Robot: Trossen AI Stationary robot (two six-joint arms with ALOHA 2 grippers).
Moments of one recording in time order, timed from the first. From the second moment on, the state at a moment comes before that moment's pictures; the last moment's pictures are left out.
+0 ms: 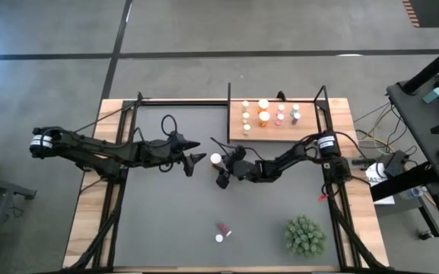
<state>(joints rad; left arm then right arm) -0.02 1.12 0.58 0.23 -0.37 -0.44 0.05 2.10 0.91 0.74 0.49 0.27</state>
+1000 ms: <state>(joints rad) -0.01 1.12 0.57 0.23 -0.38 -0.43 0.05 1.81 0.83 0.51 0.55 0.35</state>
